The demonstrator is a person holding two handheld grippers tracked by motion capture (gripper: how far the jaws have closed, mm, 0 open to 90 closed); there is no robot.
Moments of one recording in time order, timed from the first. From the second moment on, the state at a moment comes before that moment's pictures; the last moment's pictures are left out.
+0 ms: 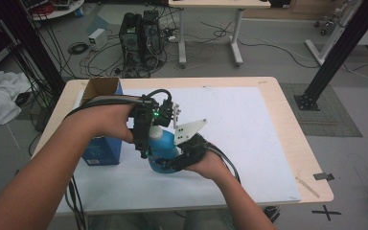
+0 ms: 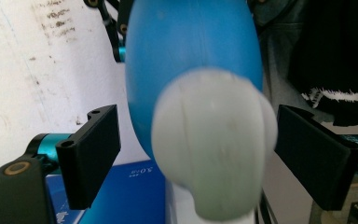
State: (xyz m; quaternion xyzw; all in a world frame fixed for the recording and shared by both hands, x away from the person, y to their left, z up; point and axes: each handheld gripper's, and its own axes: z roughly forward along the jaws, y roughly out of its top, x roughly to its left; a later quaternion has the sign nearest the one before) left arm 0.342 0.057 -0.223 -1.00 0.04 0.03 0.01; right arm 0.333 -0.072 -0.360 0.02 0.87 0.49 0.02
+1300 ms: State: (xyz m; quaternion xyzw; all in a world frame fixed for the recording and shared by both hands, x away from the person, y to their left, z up) left arm 0.334 0.044 -0.229 -1.00 0.05 0.02 0.01; right arm 0.328 -0.061 -0.348 0.02 0.86 0.51 0.01
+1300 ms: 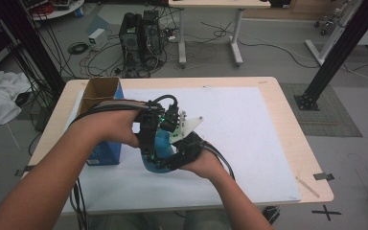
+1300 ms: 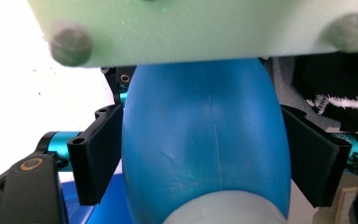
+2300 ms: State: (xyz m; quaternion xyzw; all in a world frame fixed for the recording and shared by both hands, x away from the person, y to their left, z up) left arm 0.334 0.048 -0.226 -1.00 0.04 0.01 0.02; right arm 0.327 -0.059 -0.347 0.04 0.86 0.51 0.00
